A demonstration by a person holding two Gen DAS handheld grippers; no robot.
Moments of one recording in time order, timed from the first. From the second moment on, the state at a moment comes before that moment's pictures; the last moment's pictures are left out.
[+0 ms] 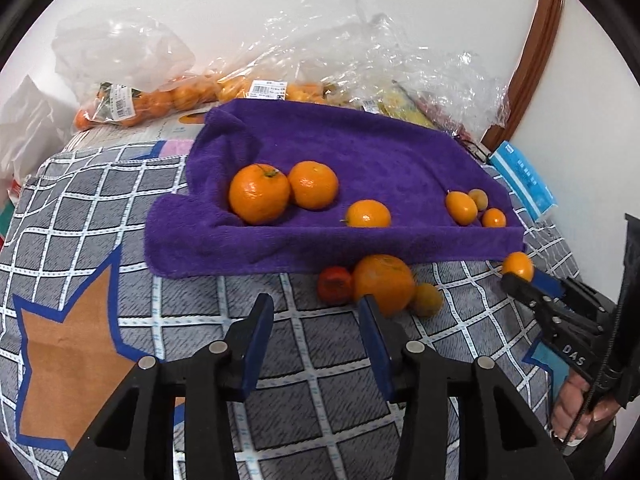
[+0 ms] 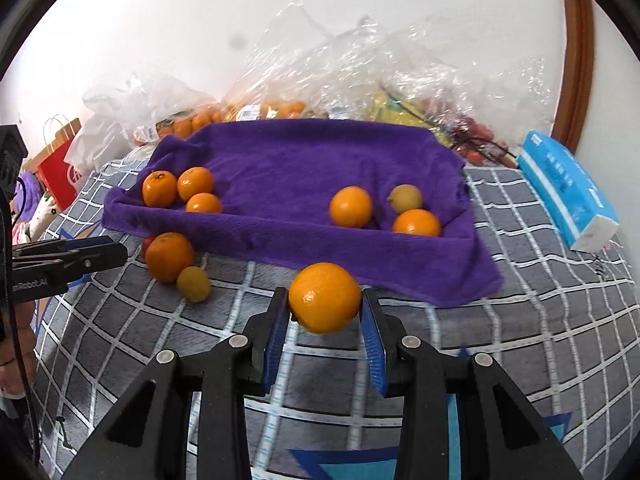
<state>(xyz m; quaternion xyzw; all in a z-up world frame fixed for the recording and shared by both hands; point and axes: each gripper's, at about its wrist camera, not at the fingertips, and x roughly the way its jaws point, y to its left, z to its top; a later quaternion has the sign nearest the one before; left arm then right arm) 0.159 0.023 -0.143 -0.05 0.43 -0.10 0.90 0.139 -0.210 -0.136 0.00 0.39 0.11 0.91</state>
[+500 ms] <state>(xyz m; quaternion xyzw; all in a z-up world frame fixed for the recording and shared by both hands) 0.177 -0.002 -0.158 -0.02 0.44 -0.09 0.89 0.136 -0.231 -0.140 0.05 0.39 0.12 0.91</state>
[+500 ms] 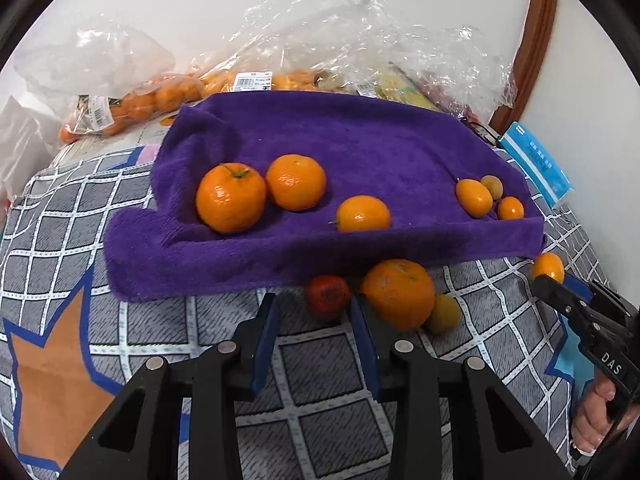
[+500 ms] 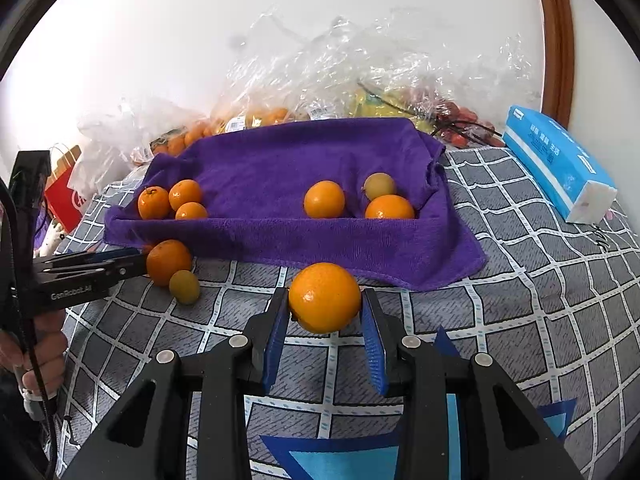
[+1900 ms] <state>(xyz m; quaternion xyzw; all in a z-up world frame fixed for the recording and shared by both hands) 0.172 -0.002 -0.159 -0.05 0.41 -0.11 0.90 0.138 -0.227 -0.142 0.05 0.40 0.13 0.91</state>
